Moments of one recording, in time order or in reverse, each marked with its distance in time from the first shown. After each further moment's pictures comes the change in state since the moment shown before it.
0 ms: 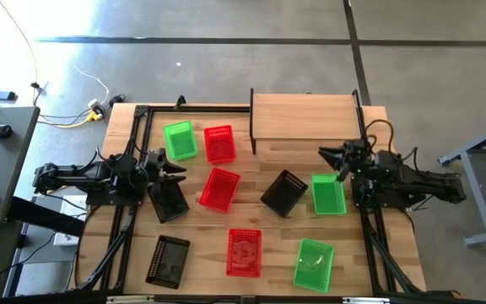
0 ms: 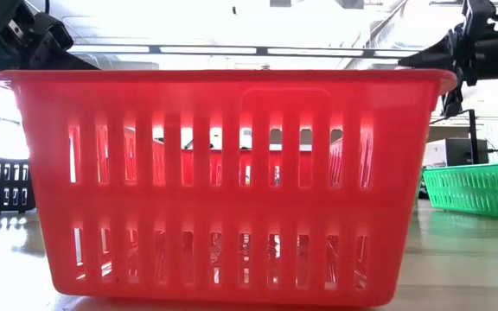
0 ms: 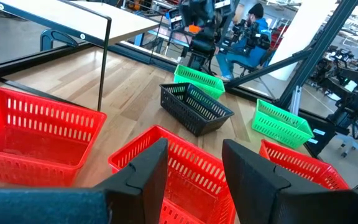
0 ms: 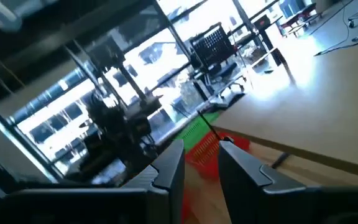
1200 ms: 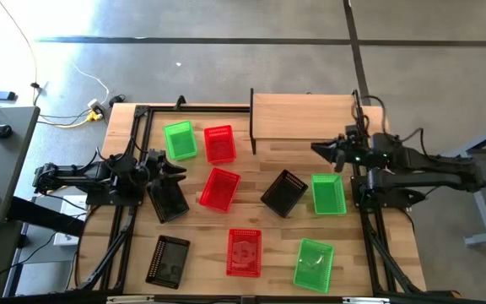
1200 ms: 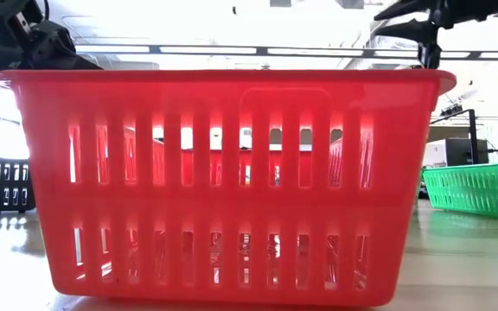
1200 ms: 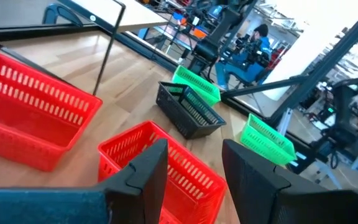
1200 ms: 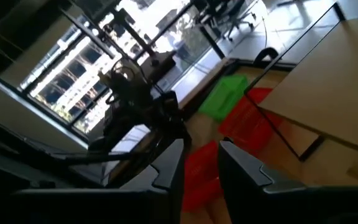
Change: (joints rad) left arm 0.000 0.000 0.000 0.001 -0.019 -0.192; right arm 0.000 0.533 0.459 -0.157 -0.166 0.151
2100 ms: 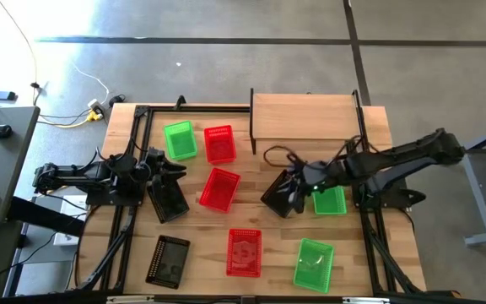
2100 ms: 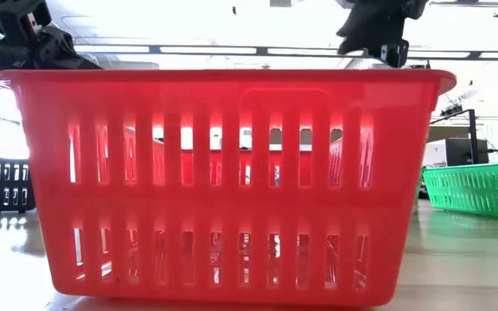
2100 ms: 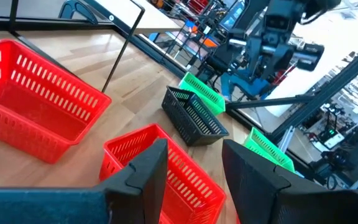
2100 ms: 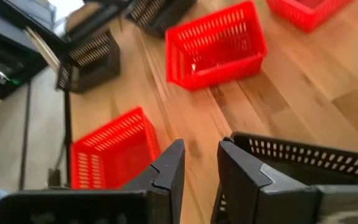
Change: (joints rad) left arm 0.000 0.000 0.000 0.001 -0.044 -0.098; right arm 0.322 0.677 0.365 -0.241 -0.016 -0.045
